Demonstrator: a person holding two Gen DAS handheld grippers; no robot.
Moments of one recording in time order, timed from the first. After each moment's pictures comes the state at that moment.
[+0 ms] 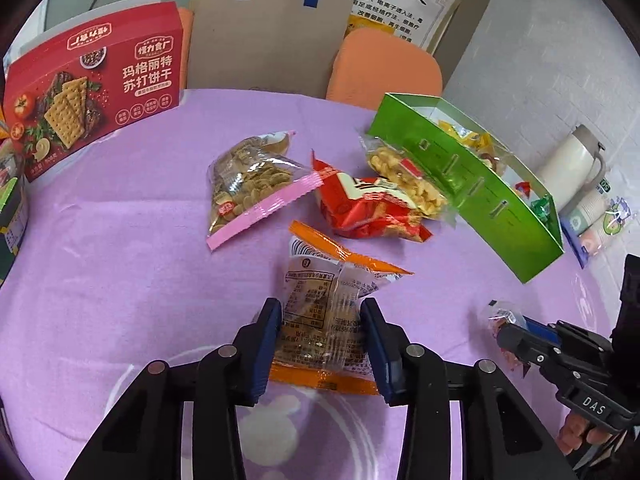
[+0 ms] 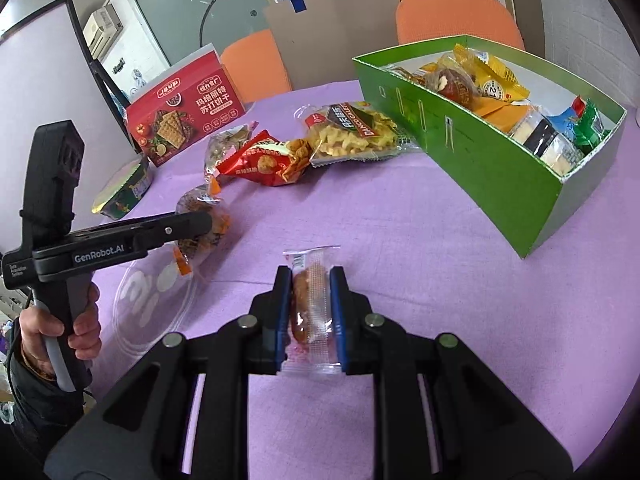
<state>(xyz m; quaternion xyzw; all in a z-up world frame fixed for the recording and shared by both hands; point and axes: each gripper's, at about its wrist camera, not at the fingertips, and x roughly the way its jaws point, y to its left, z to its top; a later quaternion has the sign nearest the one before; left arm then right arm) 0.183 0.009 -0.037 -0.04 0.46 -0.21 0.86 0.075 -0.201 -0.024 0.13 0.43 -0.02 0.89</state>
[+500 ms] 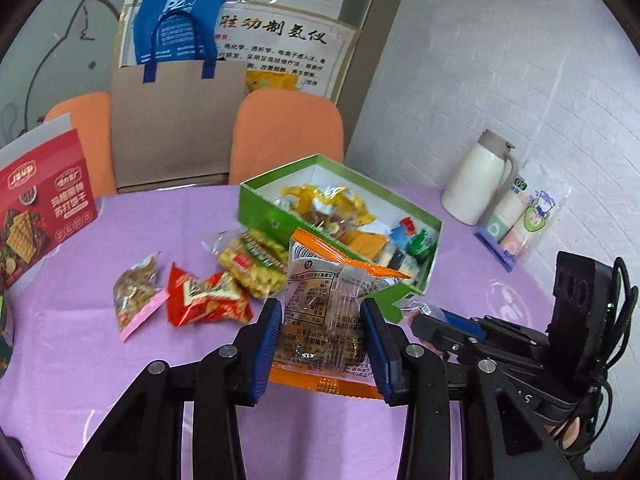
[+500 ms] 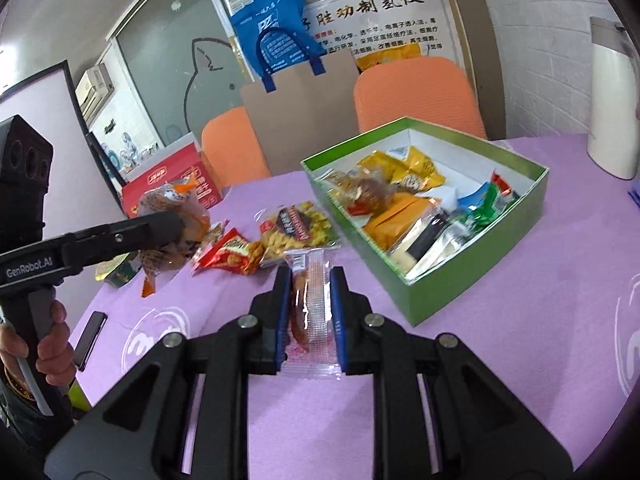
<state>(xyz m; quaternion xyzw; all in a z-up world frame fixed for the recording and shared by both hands) 0.145 -0.076 0.071 -0.02 0.37 -0.32 0.87 0.041 -0.260 0.051 0.14 0.33 -0.08 0.93</state>
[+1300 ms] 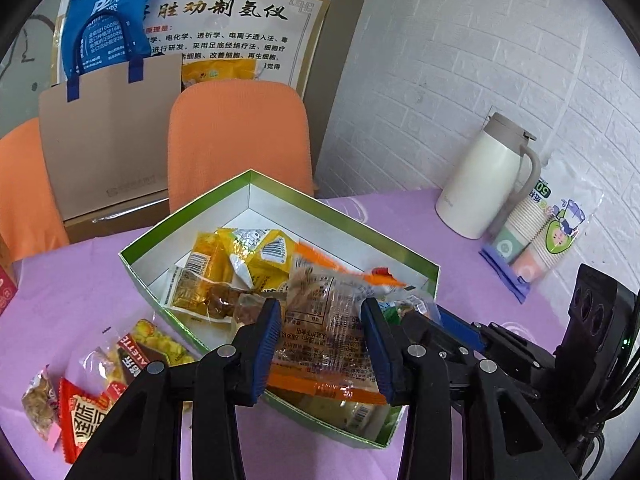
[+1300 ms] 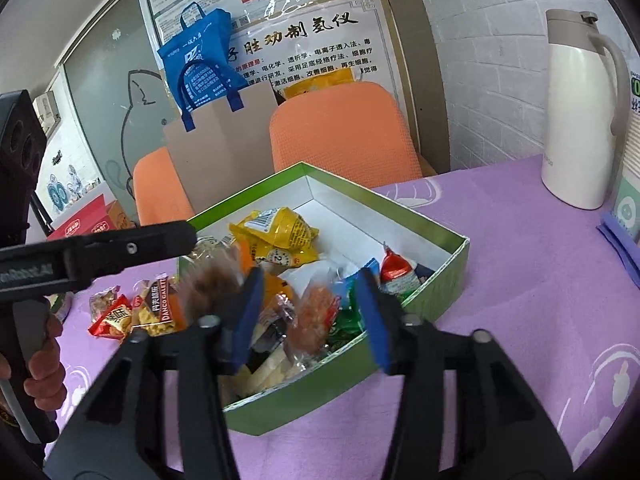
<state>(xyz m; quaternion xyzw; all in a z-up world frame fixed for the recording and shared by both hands) 0.240 -0.227 0.054 0.02 0.39 -0.34 0.86 0.071 -0.373 0.042 0.12 0.29 -0.17 0.94</state>
